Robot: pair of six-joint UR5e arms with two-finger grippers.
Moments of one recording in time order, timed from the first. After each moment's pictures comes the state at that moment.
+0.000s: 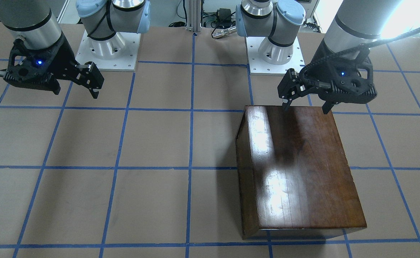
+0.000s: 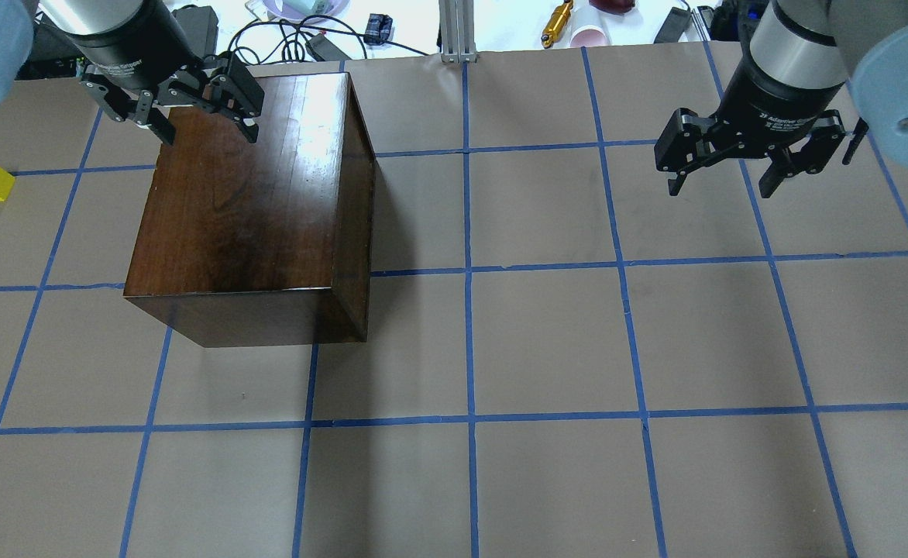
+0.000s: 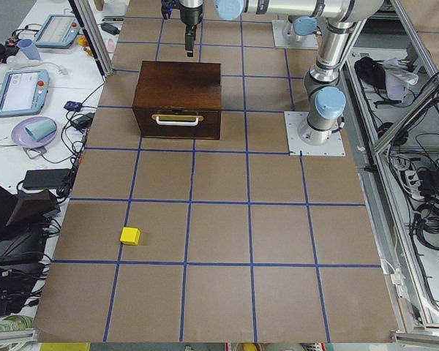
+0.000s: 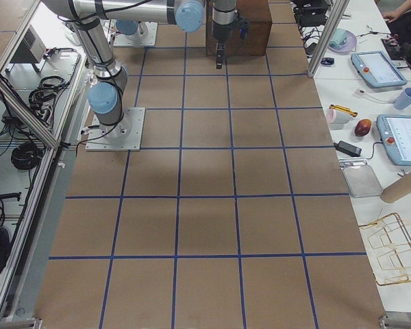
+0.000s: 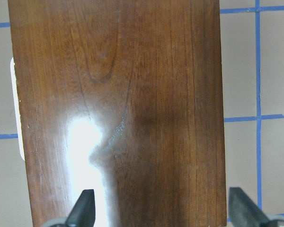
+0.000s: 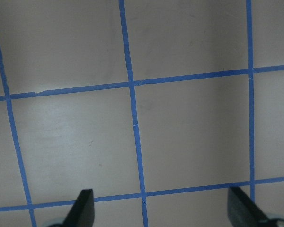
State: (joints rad) left arm -1.53 -1.66 -1.44 -1.56 1.54 0.09; right arm 1.52 -1.59 1.63 -1.60 -1.59 0.04
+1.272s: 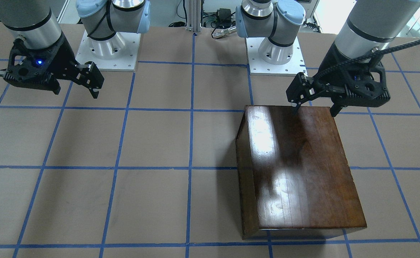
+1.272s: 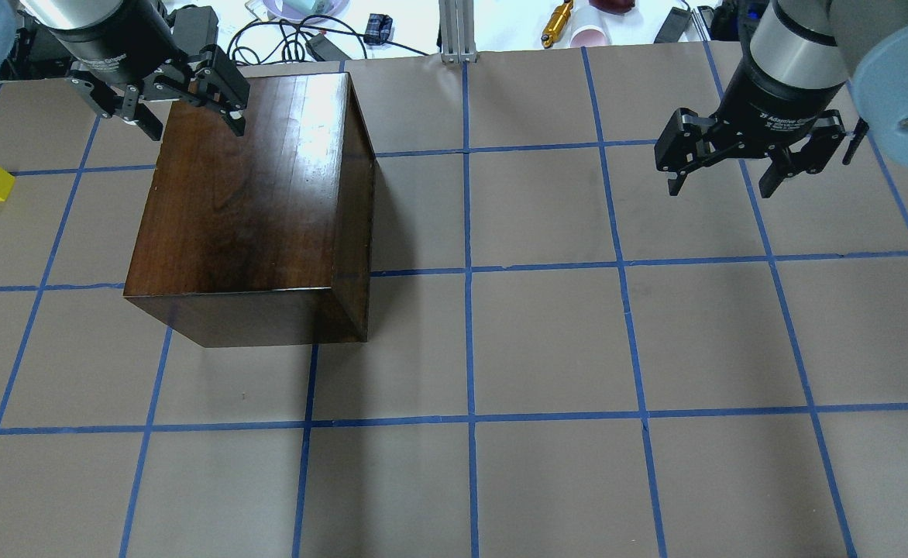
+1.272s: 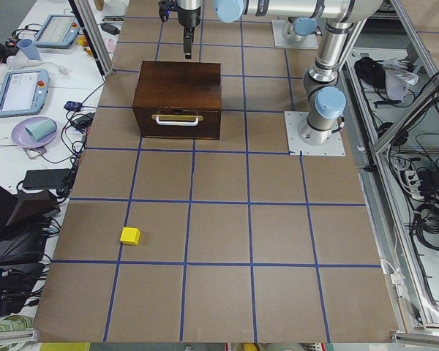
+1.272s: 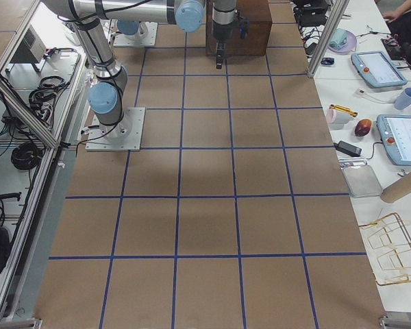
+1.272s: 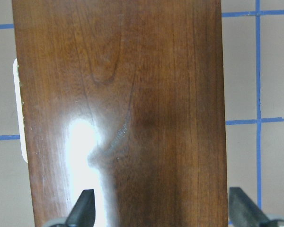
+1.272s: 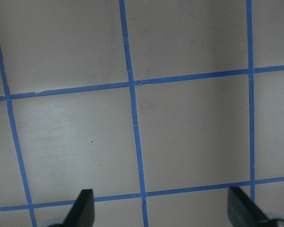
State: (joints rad) left arm -1.49 -1.67 -1.43 -1.55 1.54 0.09; right arm 1.52 -1.59 1.63 -1.60 -1.59 0.04
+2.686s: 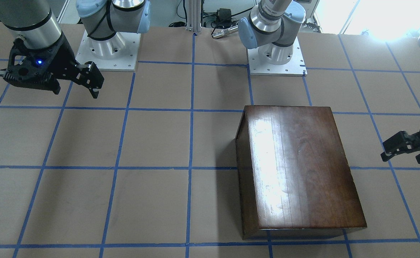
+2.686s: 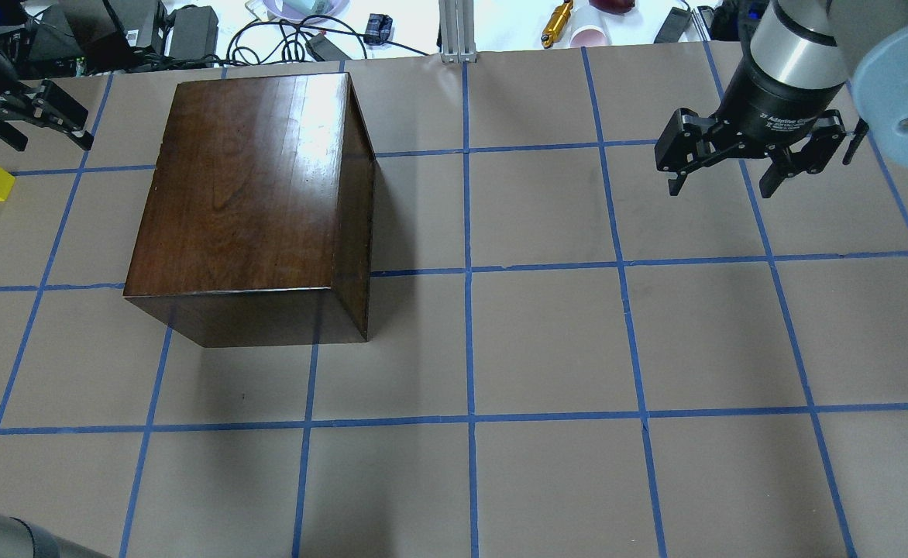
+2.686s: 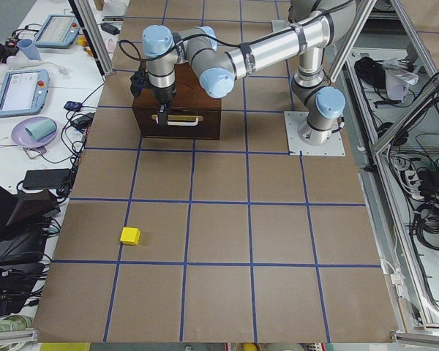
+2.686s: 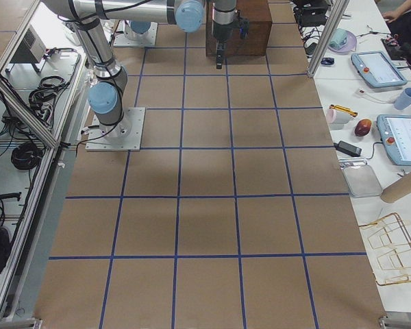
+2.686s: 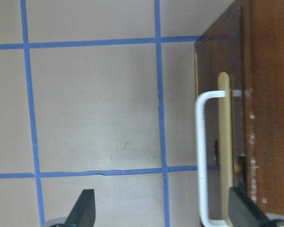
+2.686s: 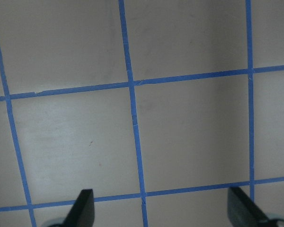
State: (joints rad) left arm -1.12 -1.89 -1.39 -1.38 1.54 0.53; right arm 1.52 -1.59 1.63 -1.60 -1.59 0.04
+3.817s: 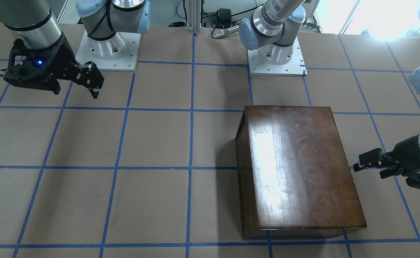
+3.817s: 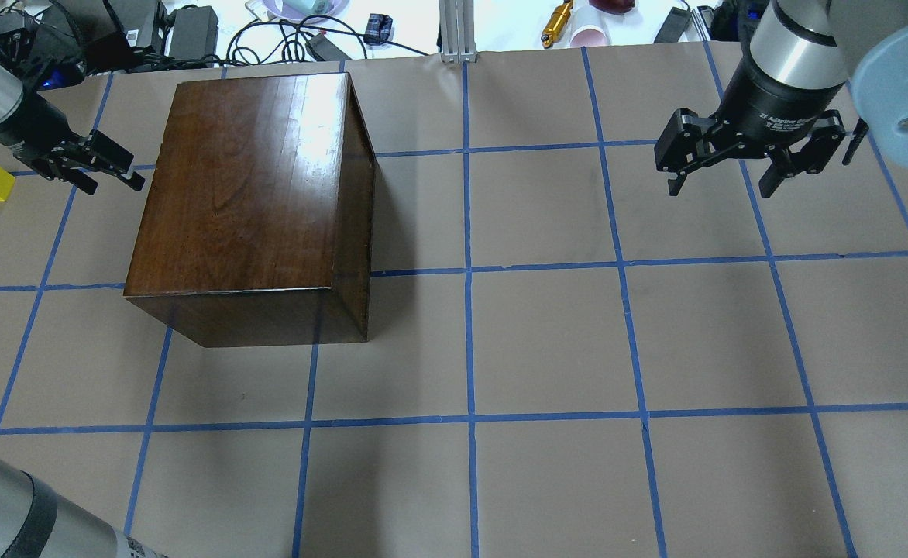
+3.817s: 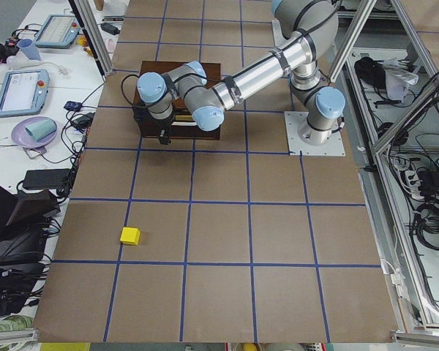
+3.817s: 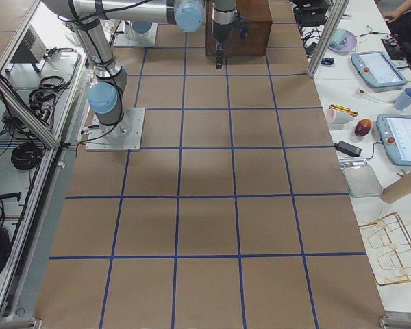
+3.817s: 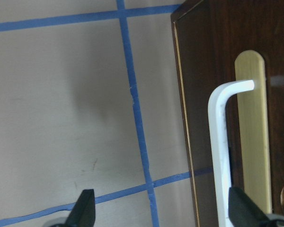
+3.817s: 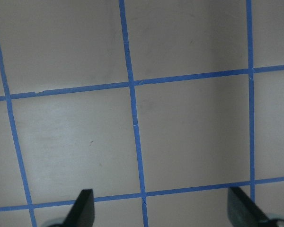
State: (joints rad) left arm -1.08 -1.99 -1.46 -1.40 1.36 0.64; right arm 1.52 -1.59 1.63 -1.60 -1.59 0.04
